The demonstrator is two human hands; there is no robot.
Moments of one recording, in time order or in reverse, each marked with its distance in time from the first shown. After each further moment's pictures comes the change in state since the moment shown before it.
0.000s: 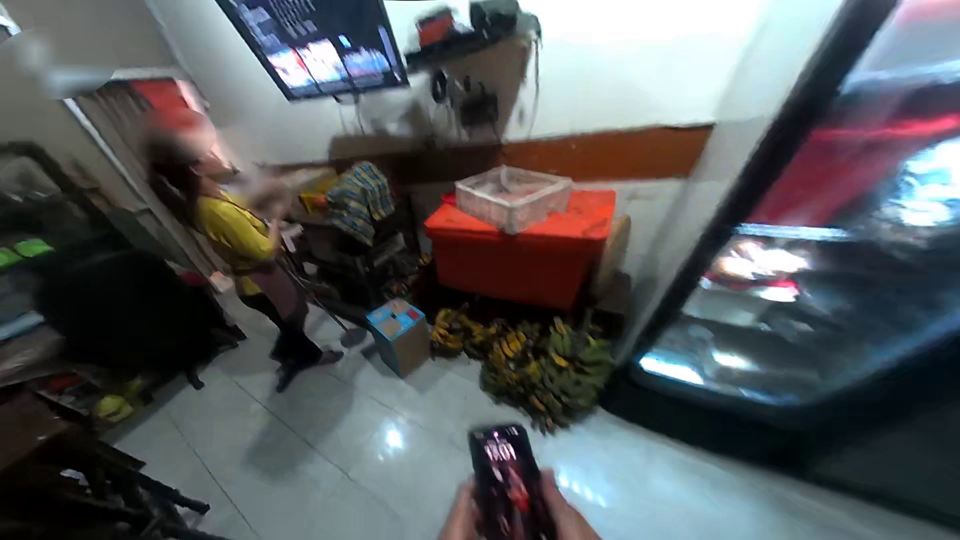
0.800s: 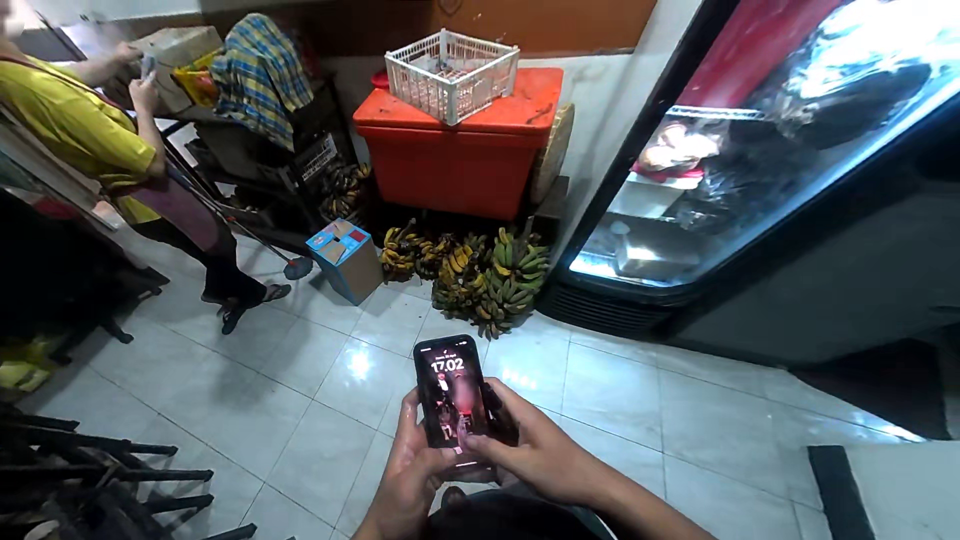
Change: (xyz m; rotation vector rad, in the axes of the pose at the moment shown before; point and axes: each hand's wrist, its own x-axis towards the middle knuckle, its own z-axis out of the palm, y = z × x) left_hand -0.017 -0.010 0.002 -0.501 -0.151 -0.119; right_hand -0.025 -0.007 -0.036 -0.427 -0.269 -0.157
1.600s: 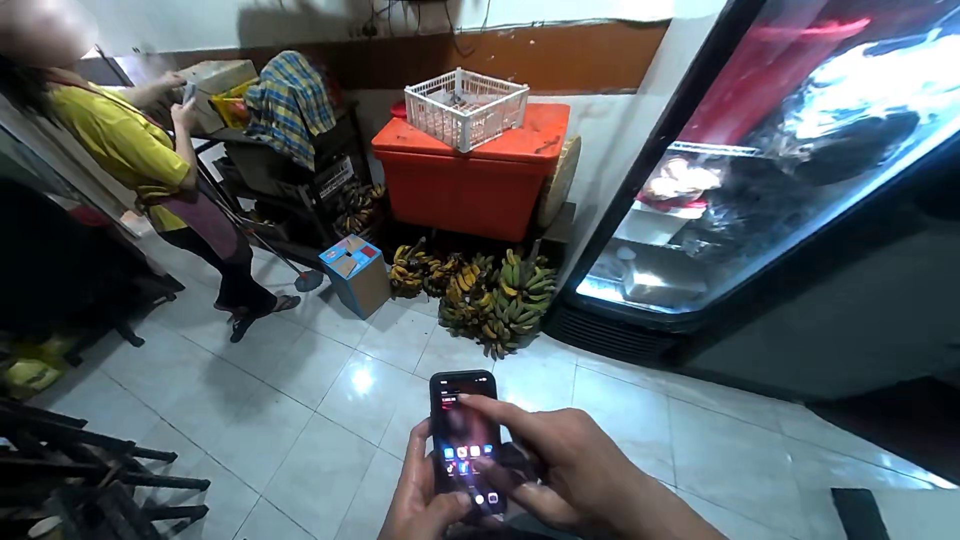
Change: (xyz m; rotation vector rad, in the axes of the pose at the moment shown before) left_hand -0.032 -0.003 0.016 0.101 -0.003 0.040; right_hand -0.016 -0.034 -0.005 -0.914 0.147 -0.491
